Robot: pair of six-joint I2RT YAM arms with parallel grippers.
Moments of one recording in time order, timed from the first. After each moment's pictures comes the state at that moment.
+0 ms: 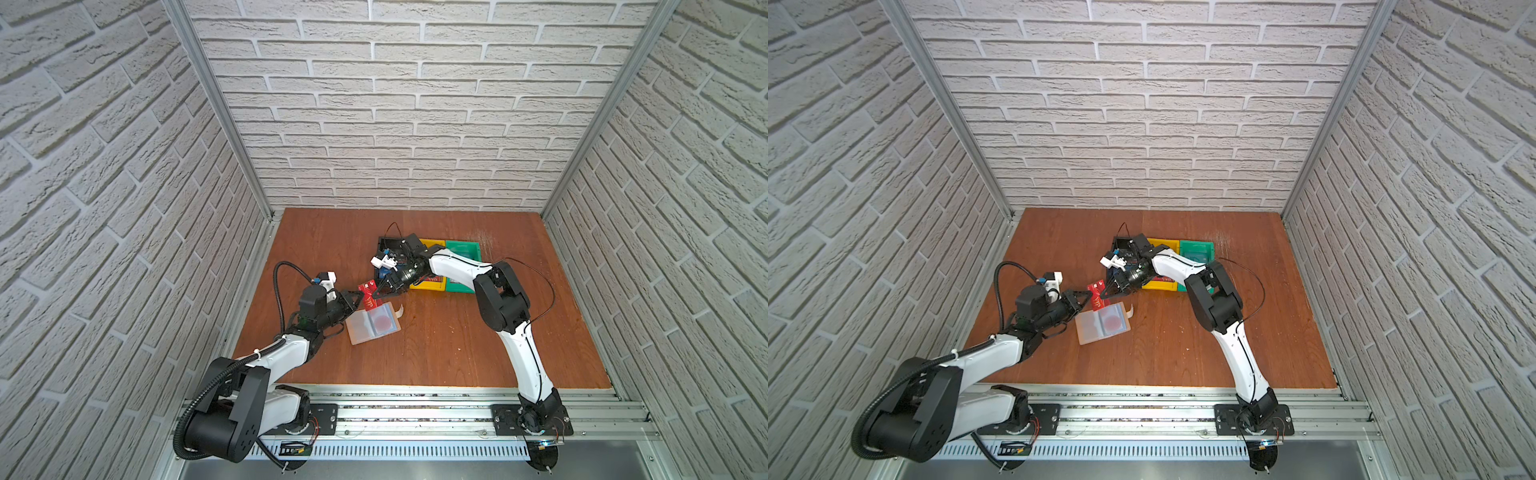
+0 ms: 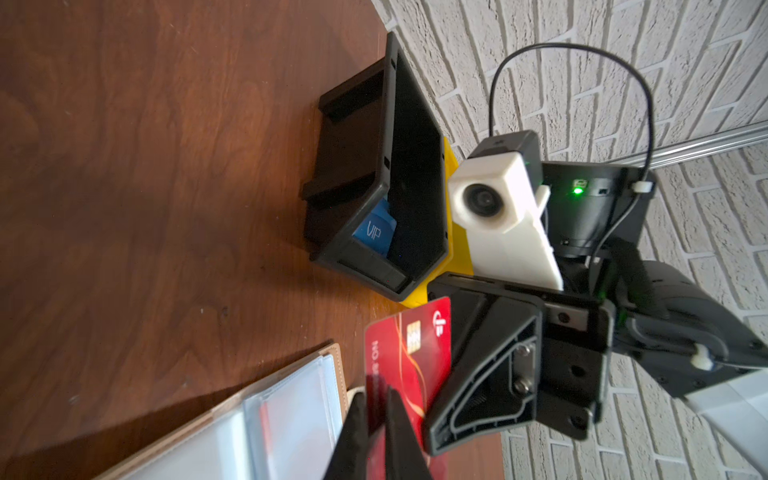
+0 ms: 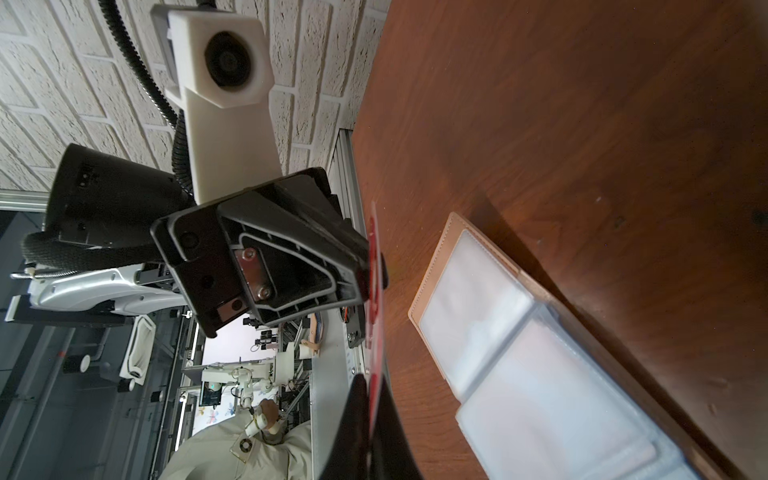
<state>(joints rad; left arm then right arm) -0.27 1.23 0.32 0.47 0.45 -0.95 0.55 2.34 1.83 -0.73 -1.23 0.16</state>
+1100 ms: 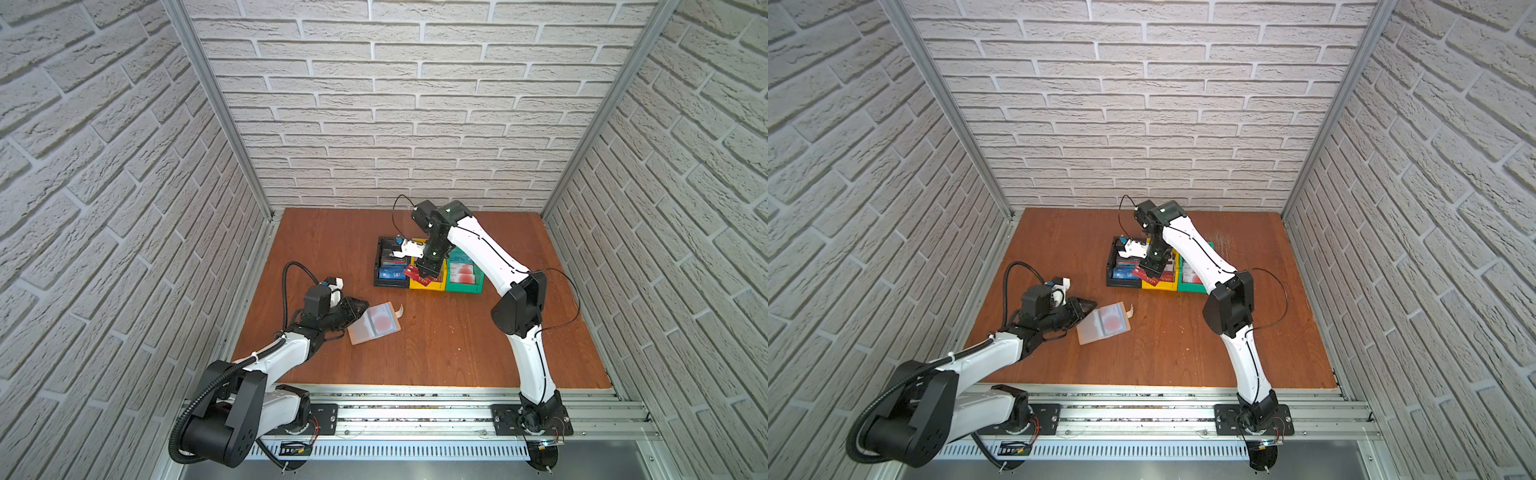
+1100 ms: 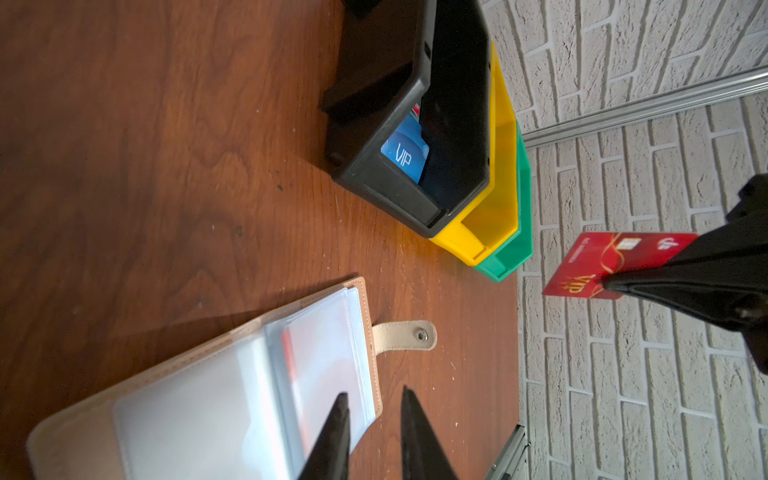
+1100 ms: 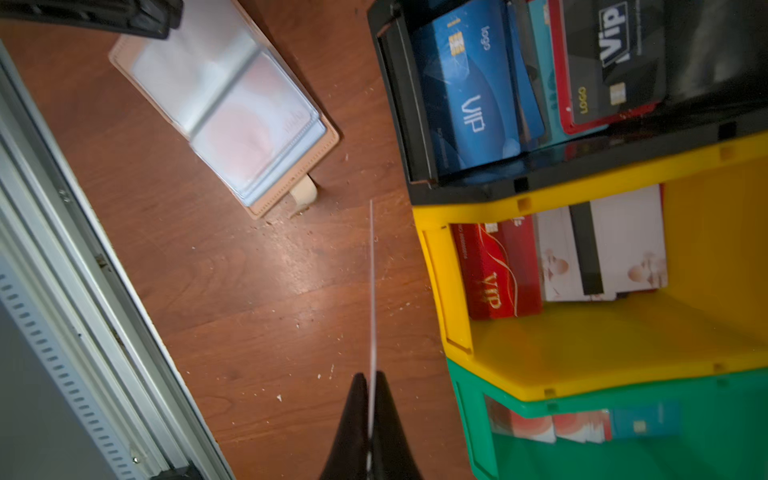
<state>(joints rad) -0.29 1.20 0.36 0.25 0.50 -0.86 0.51 2.22 2.33 -1.60 -0.12 -0.61</state>
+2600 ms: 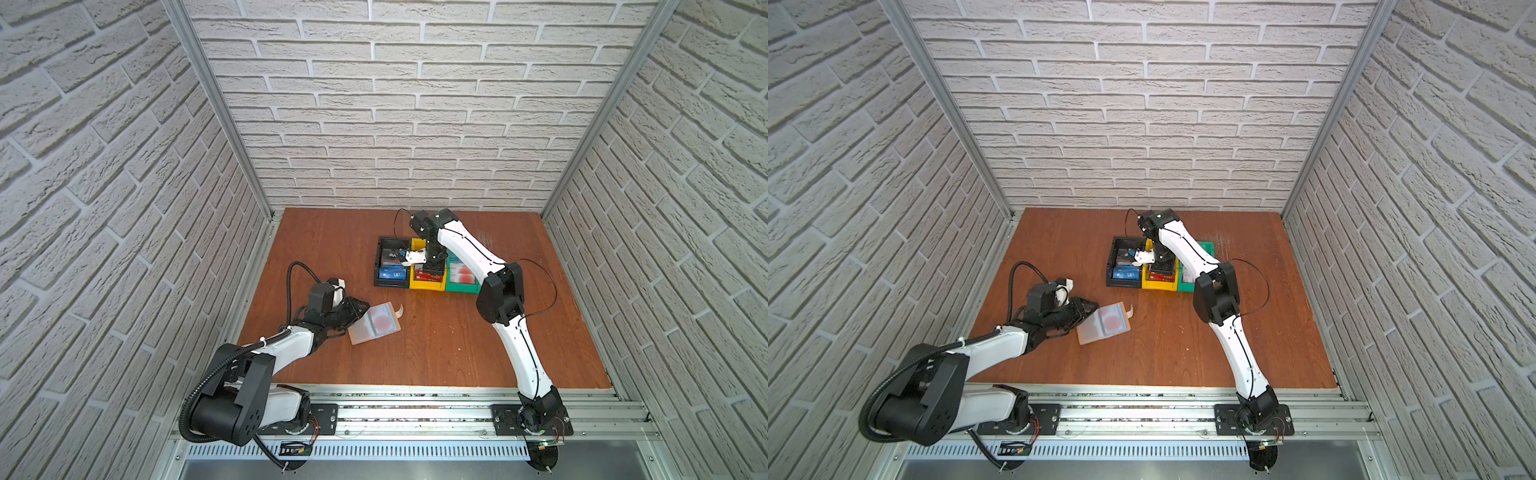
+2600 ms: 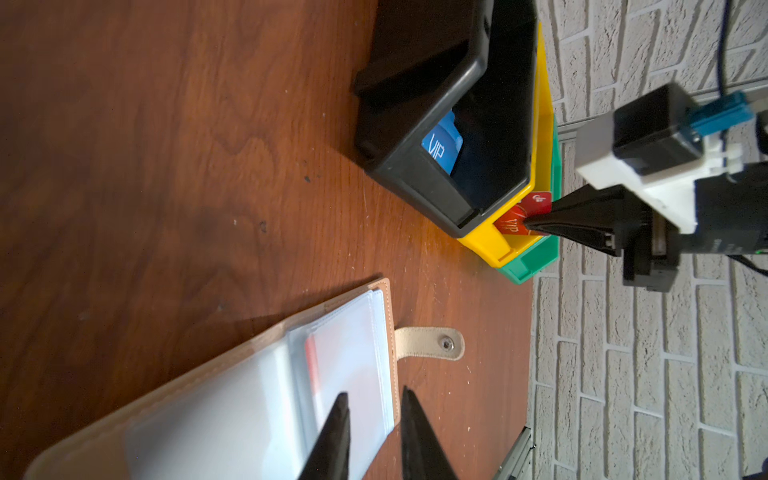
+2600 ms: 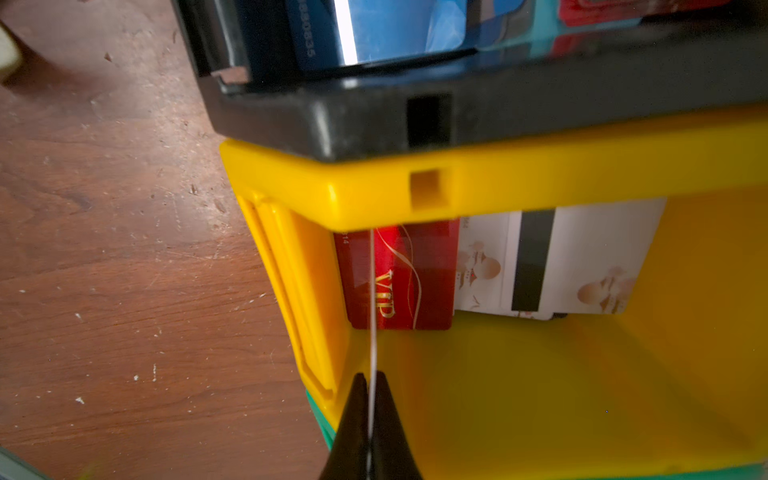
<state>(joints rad) -0.29 1.30 0.39 0.25 0.50 -0.86 0.46 2.47 2.42 -1.55 0.11 -0.83</state>
